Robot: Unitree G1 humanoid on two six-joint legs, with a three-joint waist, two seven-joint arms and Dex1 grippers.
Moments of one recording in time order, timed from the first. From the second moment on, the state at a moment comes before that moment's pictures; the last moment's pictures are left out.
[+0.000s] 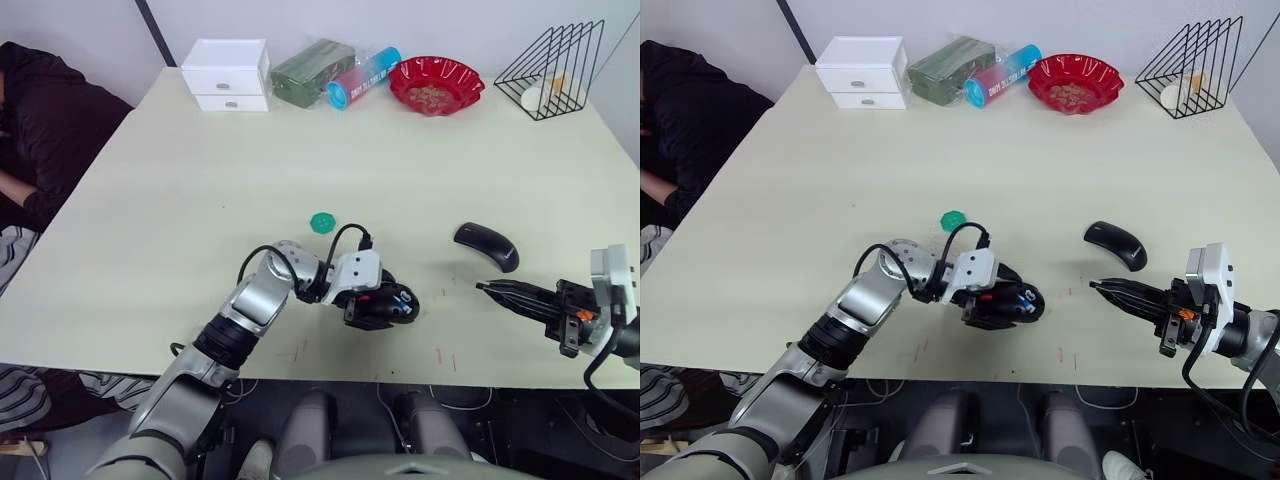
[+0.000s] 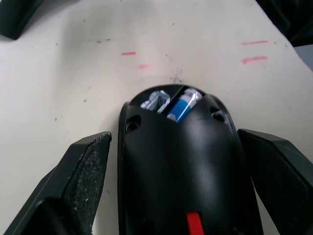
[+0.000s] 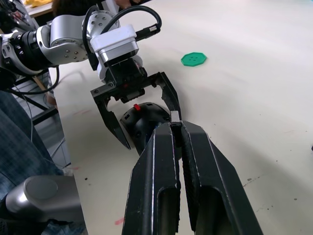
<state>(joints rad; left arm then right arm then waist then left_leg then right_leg) -0.57 0.44 -0.46 0.07 -0.04 0.24 -1.26 0.22 -0.78 -0.40 -0.53 0.83 0.52 1.01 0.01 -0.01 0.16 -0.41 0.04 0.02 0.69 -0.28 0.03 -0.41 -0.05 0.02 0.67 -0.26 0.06</state>
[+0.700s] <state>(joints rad) -0.56 0.44 -0.46 0.06 -0.04 0.29 -1.24 0.20 -0.77 -0.38 -0.53 0.79 0.51 0.98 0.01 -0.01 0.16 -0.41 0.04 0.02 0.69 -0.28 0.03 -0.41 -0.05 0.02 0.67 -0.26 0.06</state>
